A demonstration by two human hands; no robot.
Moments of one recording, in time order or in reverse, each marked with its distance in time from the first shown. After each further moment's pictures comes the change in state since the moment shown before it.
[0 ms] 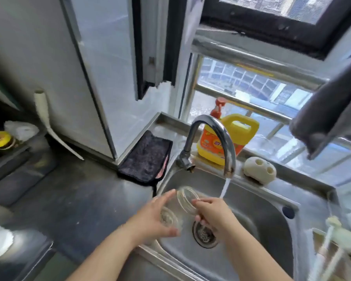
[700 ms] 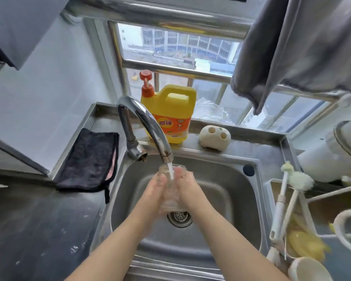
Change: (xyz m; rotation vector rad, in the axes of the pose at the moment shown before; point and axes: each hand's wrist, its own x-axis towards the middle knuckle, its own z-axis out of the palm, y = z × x) left_hand 0.077 0.067 0.083 -0.789 -0.056 -0.084; right_hand 0.043 0.050 -0.042 0.265 0.123 -0.196
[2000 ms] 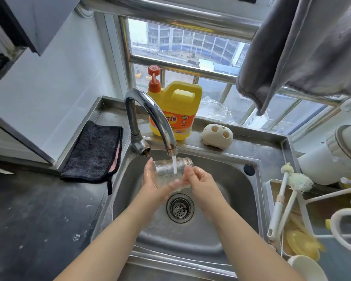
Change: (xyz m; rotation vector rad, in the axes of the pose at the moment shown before) left_hand -0.010 -0.002 -0.011 0.105 0.058 0.043; right_hand -0.014 -0.006 -0.023 -0.007 0.065 -0.124
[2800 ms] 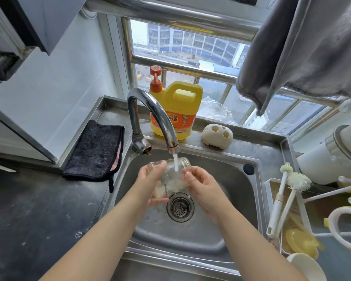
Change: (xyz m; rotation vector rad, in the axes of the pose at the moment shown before) left_hand 0.005 0.012 -0.009 -0.130 0.073 -0.186; right_hand -0.008 0.003 -0.003 0.163 -0.107 -0.002
